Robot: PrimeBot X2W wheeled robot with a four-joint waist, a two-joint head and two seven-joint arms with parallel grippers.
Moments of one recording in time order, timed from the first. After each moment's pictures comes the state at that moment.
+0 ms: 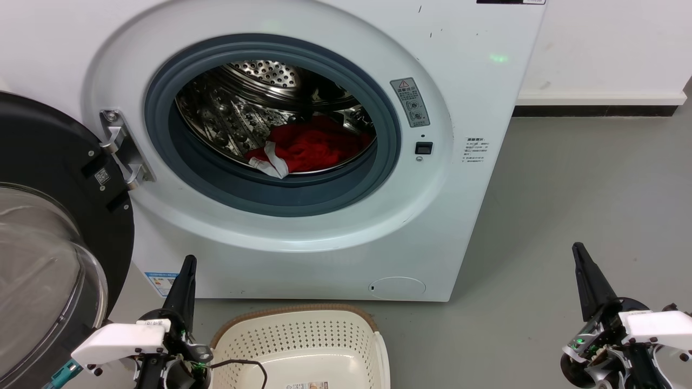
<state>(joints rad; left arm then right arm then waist) -0.11 0.05 0.11 0.25 -1.61 -0.13 0.11 -0.10 -0.05 -0.11 0.24 1.62 0.13 0.11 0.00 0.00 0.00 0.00</state>
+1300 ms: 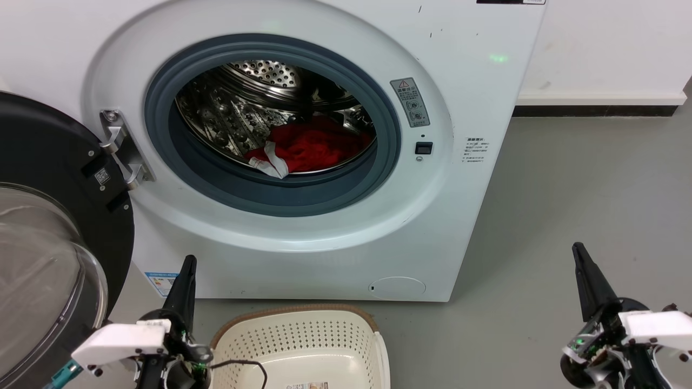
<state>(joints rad) -0.11 0.05 0.11 0.25 -1.61 -0.13 0.11 -0.10 -0.05 -0.11 0.24 1.62 0.13 0.11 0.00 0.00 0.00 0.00</state>
